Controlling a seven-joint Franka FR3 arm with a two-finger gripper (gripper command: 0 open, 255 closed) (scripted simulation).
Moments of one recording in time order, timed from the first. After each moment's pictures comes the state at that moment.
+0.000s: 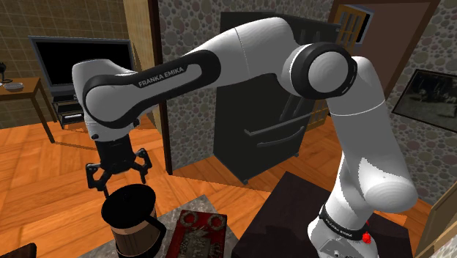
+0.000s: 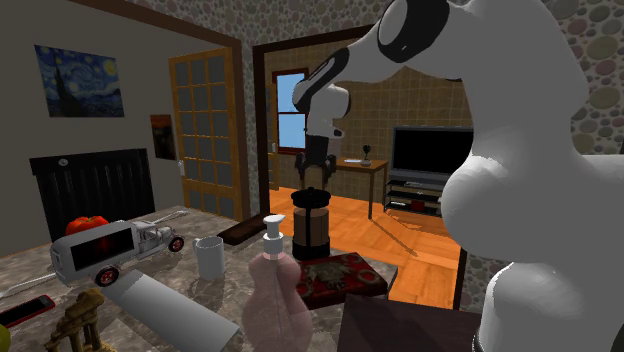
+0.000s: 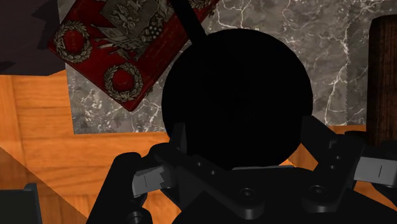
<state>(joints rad) 0.33 0.57 0.33 -1.45 -0.01 1.87 0.90</state>
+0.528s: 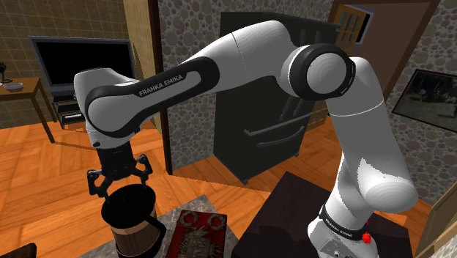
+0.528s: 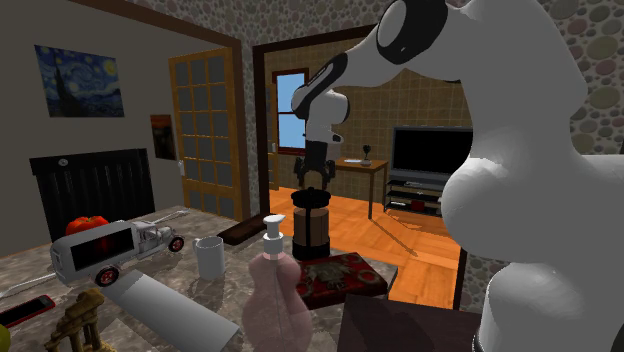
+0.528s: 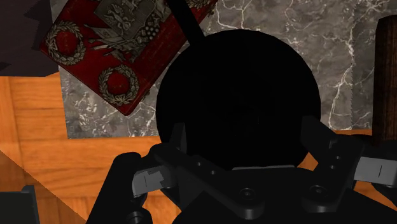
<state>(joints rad) 0.34 0.58 0.33 -1.48 -0.01 1.91 0.91</state>
